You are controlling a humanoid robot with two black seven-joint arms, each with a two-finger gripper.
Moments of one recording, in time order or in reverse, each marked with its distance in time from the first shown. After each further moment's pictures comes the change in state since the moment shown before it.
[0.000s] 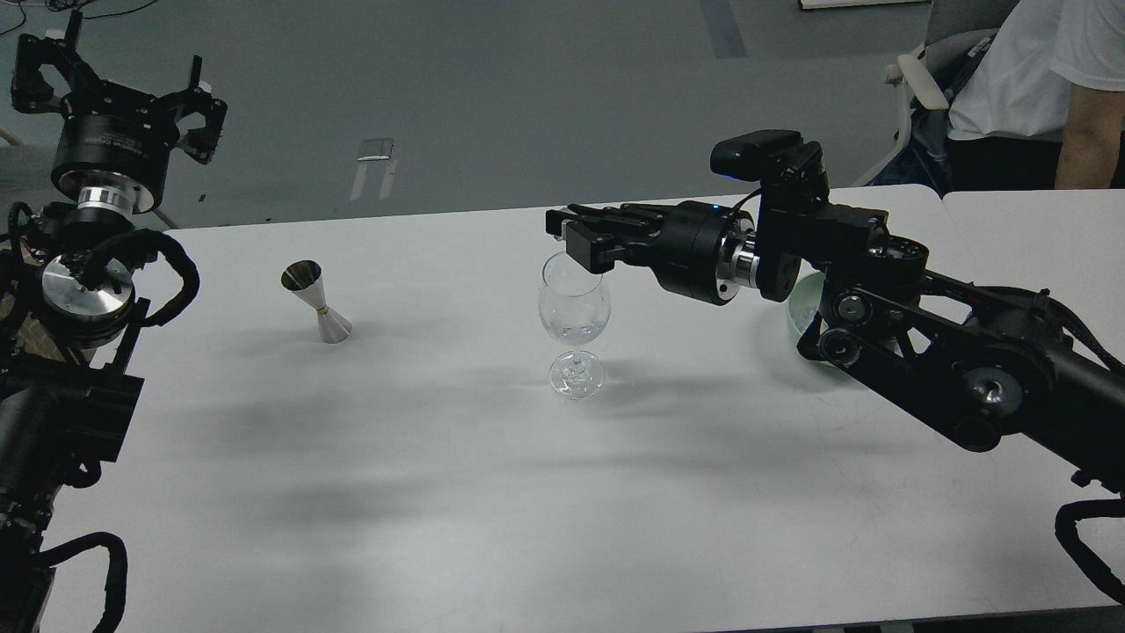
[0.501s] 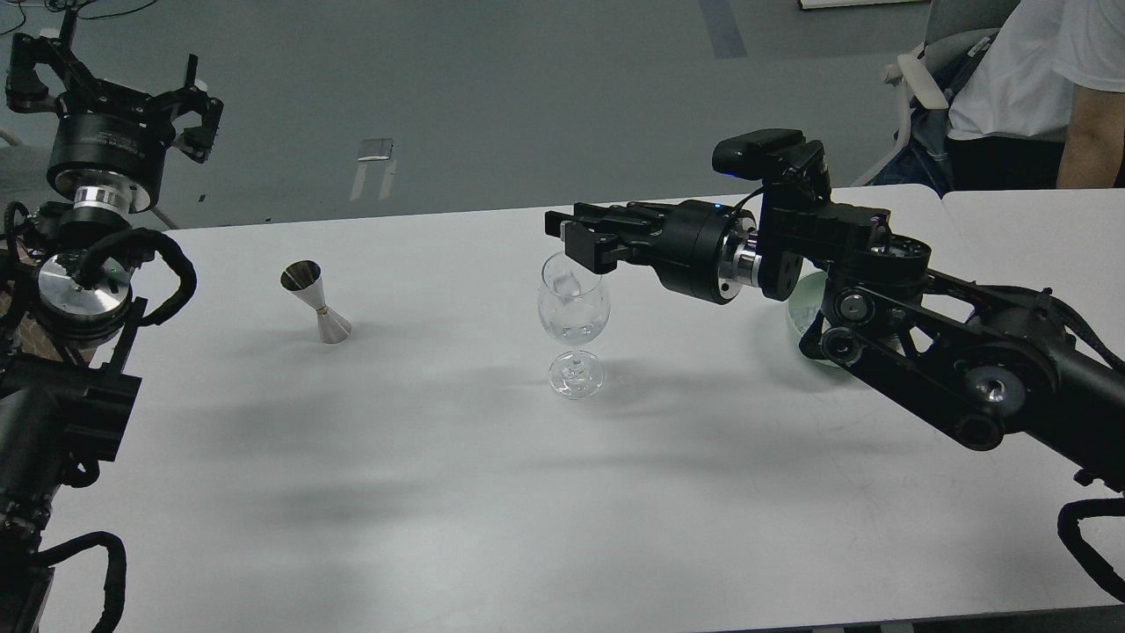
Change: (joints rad) left arm 0.001 0.002 -0.007 0.000 -0.001 0.000 0.000; right arm 0.003 -0.005 0.000 0.005 0.004 0.002 0.000
